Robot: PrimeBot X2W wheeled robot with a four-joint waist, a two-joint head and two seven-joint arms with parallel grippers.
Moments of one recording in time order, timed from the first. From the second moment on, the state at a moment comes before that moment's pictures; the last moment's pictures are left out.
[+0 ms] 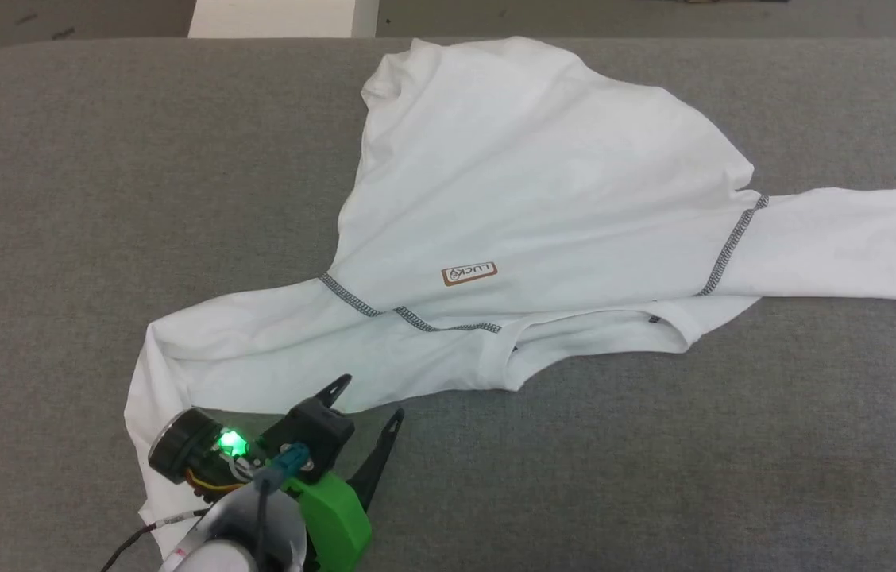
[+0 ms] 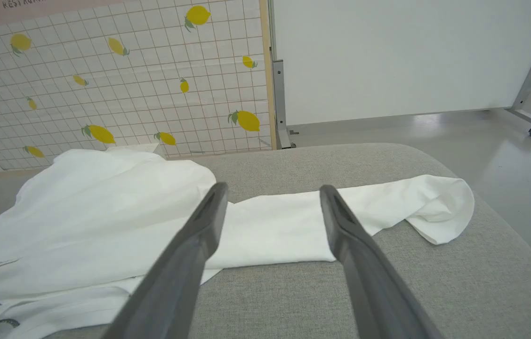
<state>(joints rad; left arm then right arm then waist) -0.09 0.41 -0.48 -0.16 -0.19 -0.05 0.23 0.09 -0.05 -0.33 -0.42 0.22 0.13 0.16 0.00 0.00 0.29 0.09</state>
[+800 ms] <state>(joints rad) -0.28 0.32 -0.55 0.16 -0.22 -0.08 0.10 0.06 -0.05 -0.32 -0.40 0.22 0.13 0.15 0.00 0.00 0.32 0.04</state>
